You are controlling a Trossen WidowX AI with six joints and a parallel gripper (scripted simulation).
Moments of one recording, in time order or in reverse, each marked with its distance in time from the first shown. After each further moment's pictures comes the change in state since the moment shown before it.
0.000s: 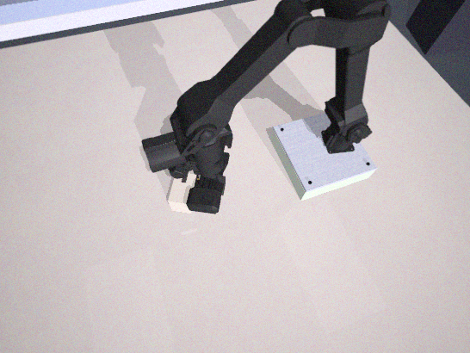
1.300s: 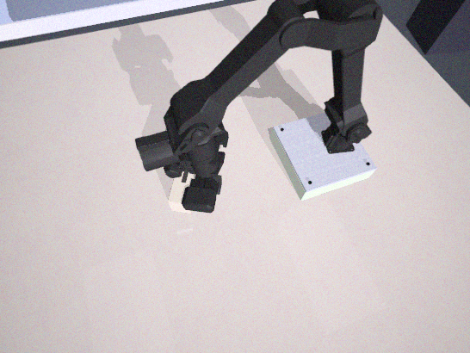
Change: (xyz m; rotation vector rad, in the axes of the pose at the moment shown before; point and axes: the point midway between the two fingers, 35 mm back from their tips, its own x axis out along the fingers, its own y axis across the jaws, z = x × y) arm -0.001 0.000 0.009 -0.002 0.011 -0.003
